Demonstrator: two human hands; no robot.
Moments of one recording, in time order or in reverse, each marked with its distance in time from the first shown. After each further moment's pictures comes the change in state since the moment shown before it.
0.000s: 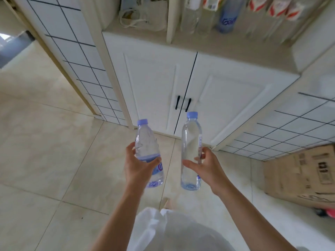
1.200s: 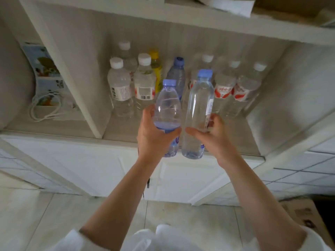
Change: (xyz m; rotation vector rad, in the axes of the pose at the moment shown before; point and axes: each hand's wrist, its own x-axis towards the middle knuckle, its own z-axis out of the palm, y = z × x) left_hand 0.219 0.314 0.318 -0.030 -0.206 0.634; right_hand 0.322 -0.198 -0.245 0.169 0.356 -0.399
